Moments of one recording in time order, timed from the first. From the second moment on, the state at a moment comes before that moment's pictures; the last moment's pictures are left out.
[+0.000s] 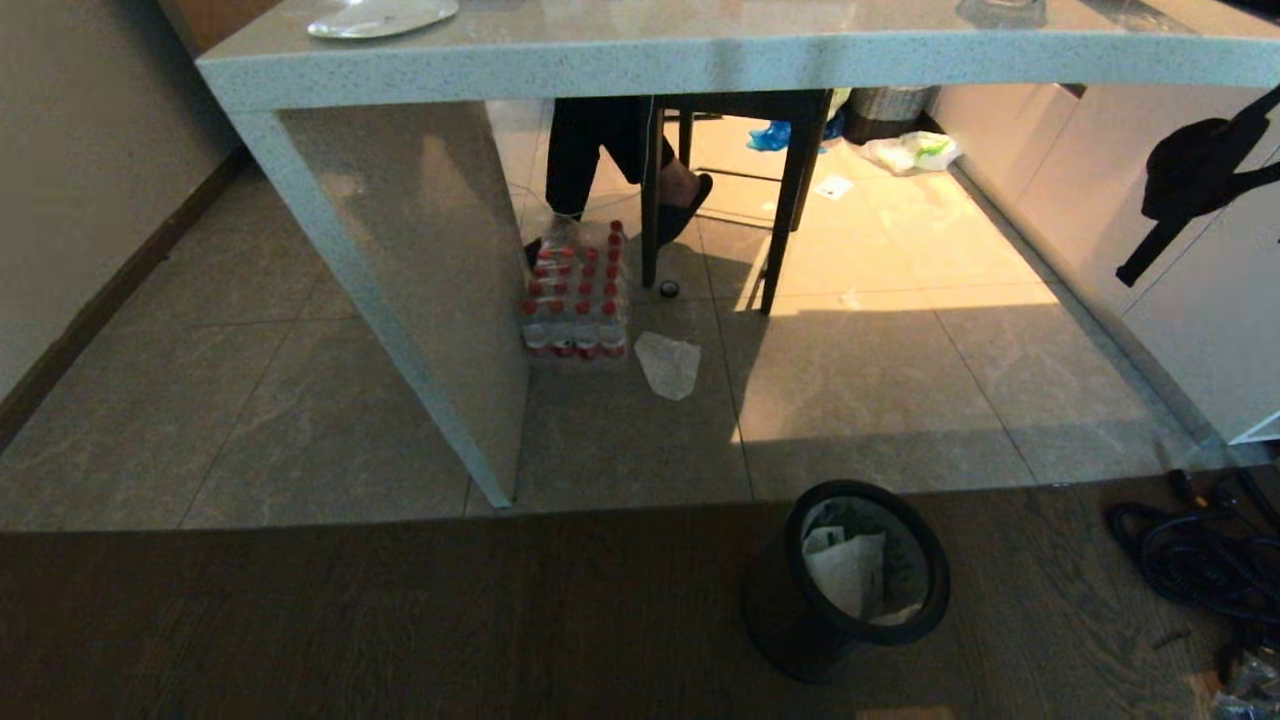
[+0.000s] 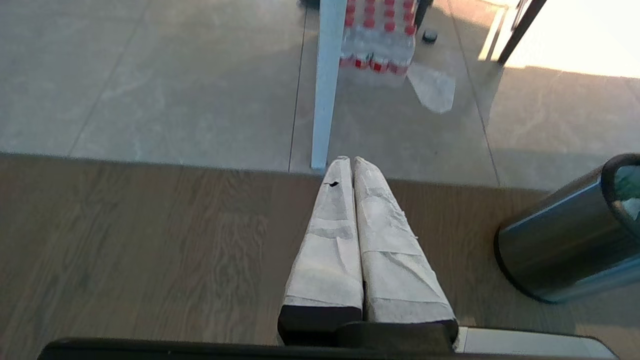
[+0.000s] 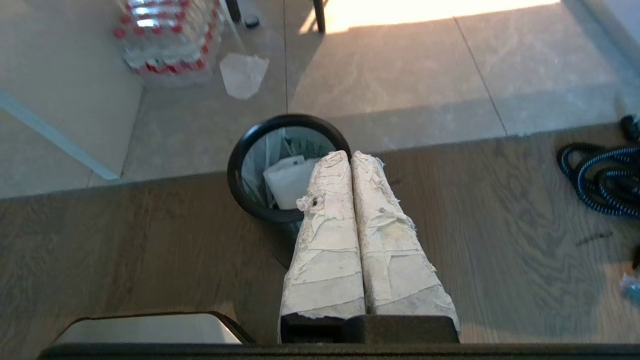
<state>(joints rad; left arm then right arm) 0.00 0.00 0.00 -0.01 0.02 -0.08 0.00 0.00 0.00 -0.01 -0.01 0.07</state>
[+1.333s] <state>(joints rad) 0.00 0.00 0.00 -0.01 0.02 -0.09 0.00 0.00 0.00 -0.01 -0.01 0.07</state>
